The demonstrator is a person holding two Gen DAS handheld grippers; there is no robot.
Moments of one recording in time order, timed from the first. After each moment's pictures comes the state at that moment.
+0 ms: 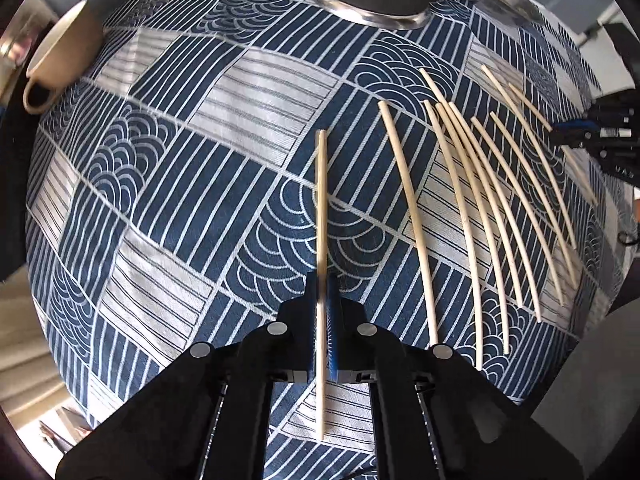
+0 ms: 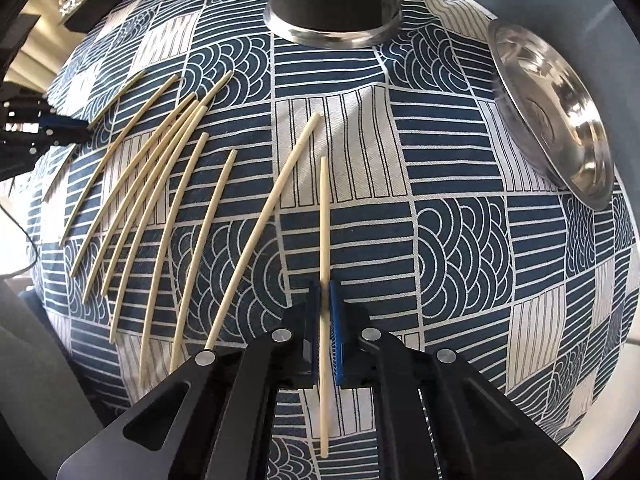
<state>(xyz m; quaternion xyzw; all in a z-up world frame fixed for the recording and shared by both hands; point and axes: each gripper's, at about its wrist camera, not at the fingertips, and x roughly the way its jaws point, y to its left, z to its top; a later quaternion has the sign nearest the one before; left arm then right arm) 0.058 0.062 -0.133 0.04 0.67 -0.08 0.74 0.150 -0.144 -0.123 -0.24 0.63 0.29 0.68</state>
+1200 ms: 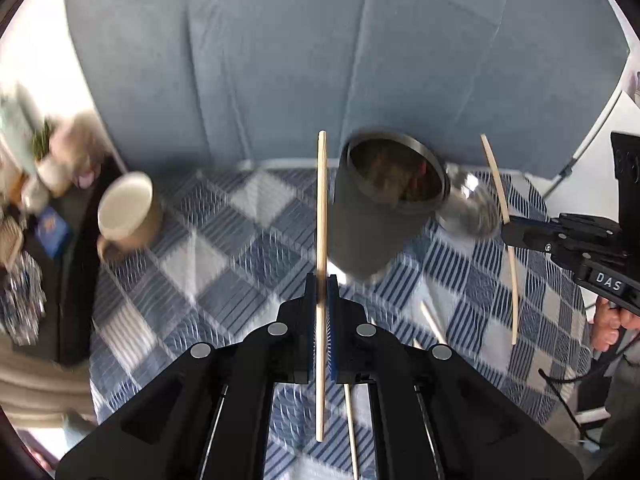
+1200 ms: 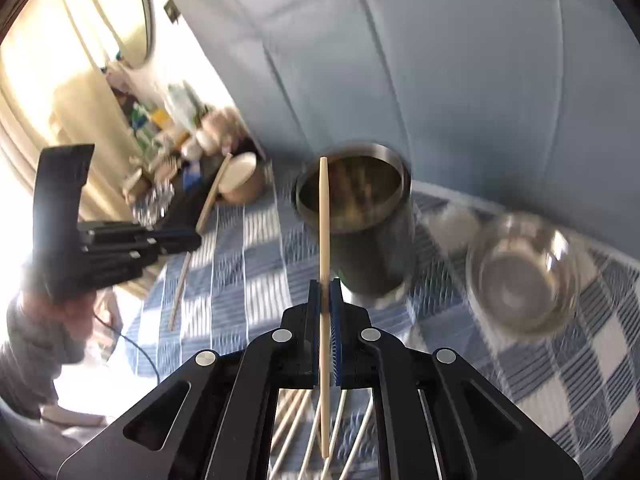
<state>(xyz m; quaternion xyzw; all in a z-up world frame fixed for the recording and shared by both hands) 0.136 0.081 0.044 -0.03 0.47 -0.06 0.88 0.191 -0.146 0.062 0.01 0.43 0.36 0.83</state>
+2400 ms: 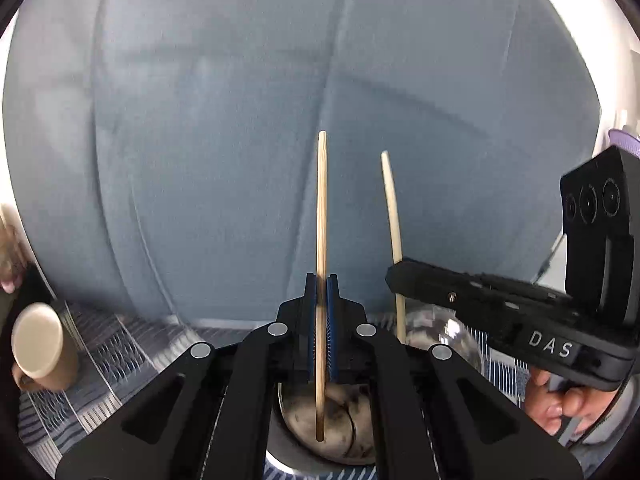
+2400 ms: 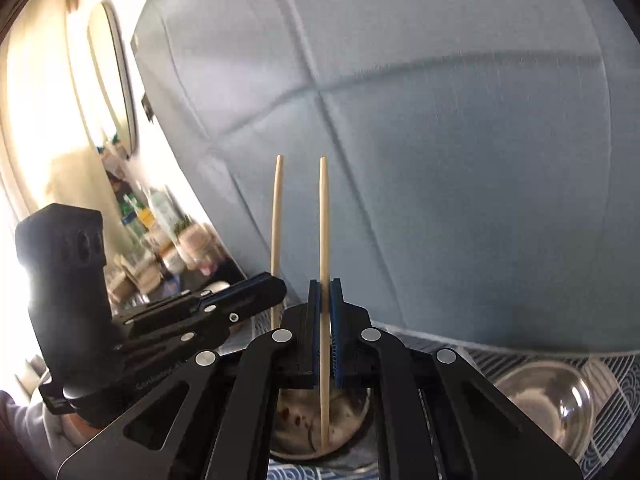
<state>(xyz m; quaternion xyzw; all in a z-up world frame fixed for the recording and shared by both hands) 0.227 0.051 0.034 -0.09 0.27 -0.12 0.95 0.284 -0.119 0.049 0.07 0.31 0.36 0.88</state>
